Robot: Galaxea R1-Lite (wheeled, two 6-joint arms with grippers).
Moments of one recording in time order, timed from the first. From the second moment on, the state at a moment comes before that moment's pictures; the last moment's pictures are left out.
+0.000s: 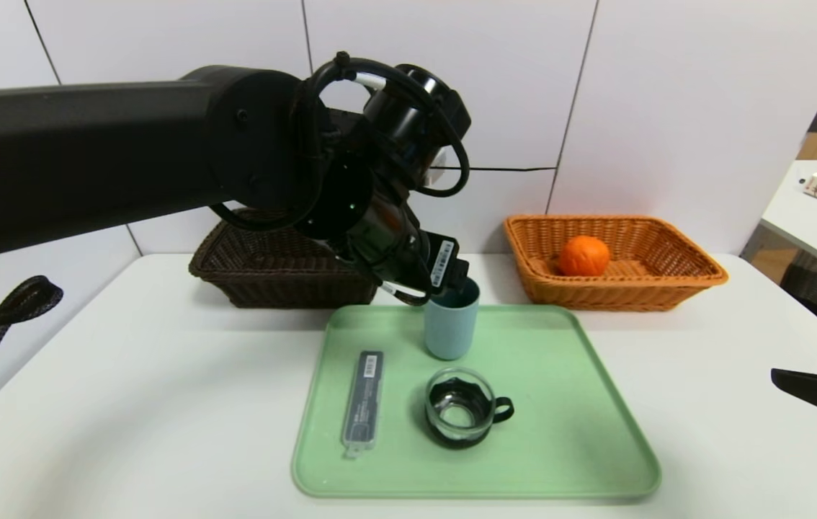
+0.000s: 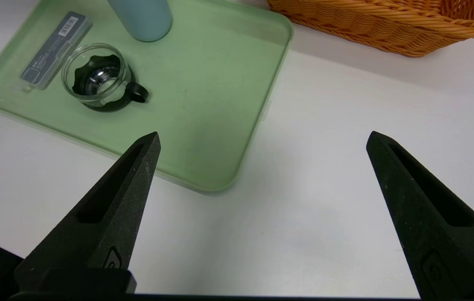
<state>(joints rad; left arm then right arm) -0.80 2.03 -2.00 0.73 0.24 -0.25 0.15 0.95 -0.85 0.39 0.19 -0.10</state>
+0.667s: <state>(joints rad) -0.84 1.93 -1.93 0.72 0.26 -0.36 0.15 0.95 -0.83 0.39 0.19 -0.11</state>
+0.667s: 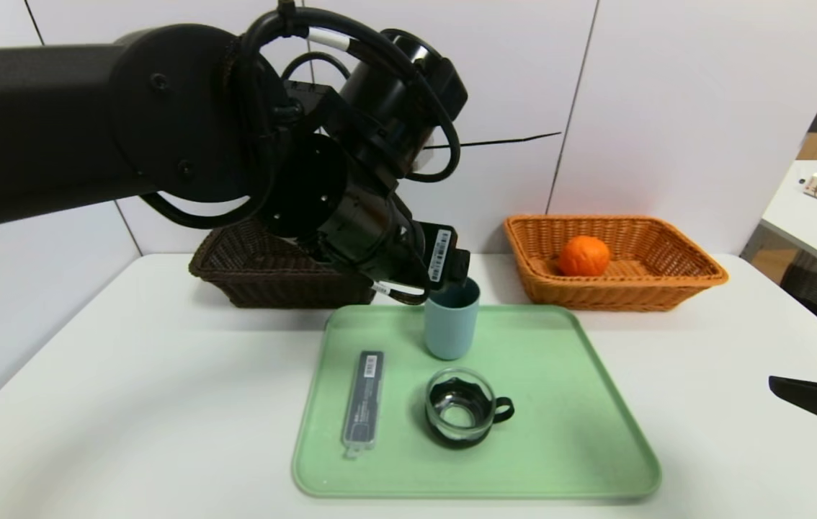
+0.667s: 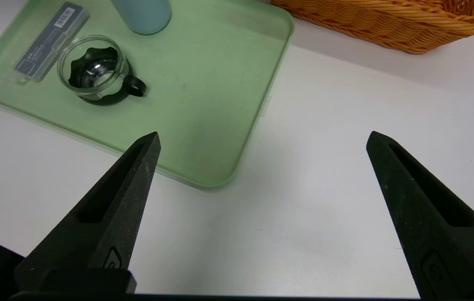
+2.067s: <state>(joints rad) -1.02 1.65 -0.97 -0.34 0.46 -0.20 0.15 0.90 -0.79 0.40 0.19 -0.13</state>
